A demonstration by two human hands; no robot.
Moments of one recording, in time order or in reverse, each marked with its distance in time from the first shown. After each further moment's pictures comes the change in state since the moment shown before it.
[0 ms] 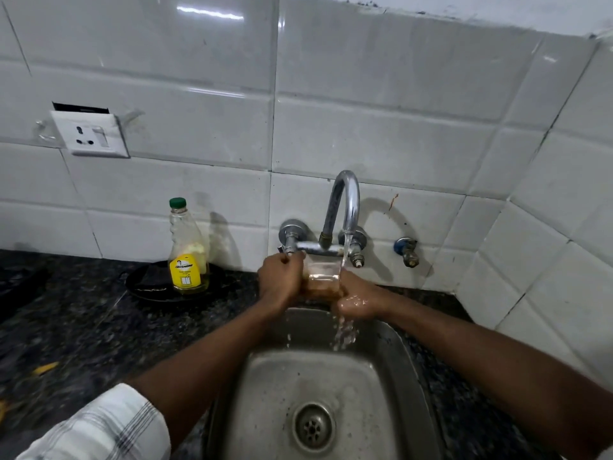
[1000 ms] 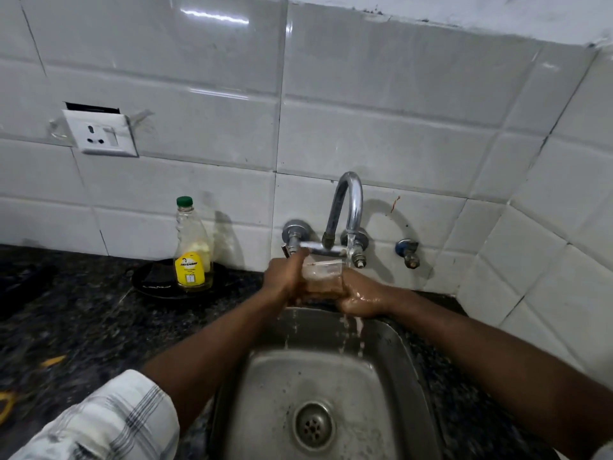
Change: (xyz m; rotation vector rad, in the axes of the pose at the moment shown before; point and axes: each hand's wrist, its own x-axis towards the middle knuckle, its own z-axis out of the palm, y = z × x) left_hand 0.003 -0.002 -0.004 -0.152 -0.192 -0.201; right_hand -0.001 -0.007 -0.004 -0.044 -0.015 -0.092
